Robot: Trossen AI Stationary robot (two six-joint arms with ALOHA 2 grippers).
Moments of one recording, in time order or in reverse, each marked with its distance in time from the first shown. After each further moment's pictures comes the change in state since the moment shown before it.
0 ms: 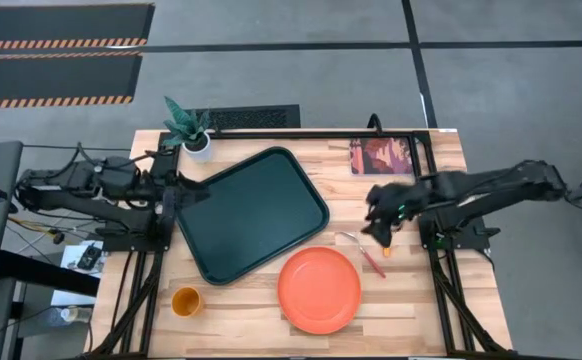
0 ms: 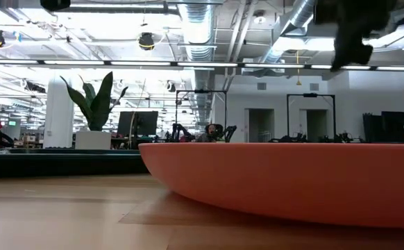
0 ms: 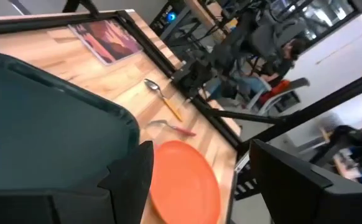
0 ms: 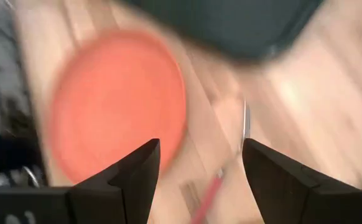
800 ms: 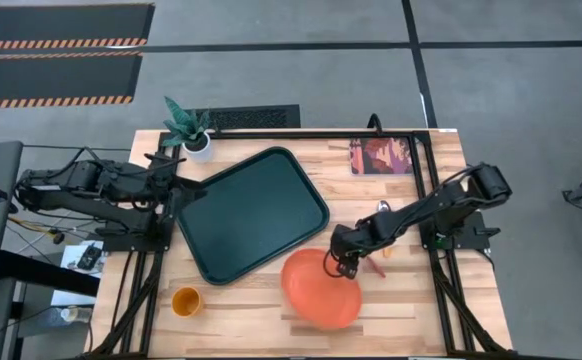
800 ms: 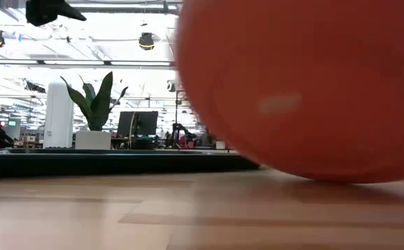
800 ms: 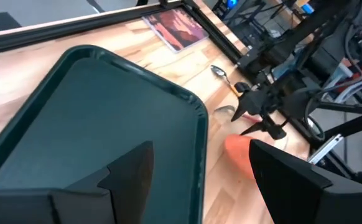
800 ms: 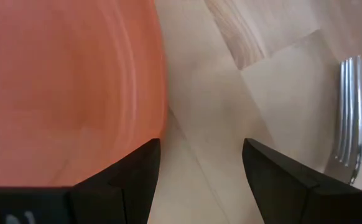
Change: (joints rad) left arm 0.000 0.000 0.000 -0.245 -0.137 0.005; right arm 0.121 0.600 -0.025 0.299 0.022 0.130
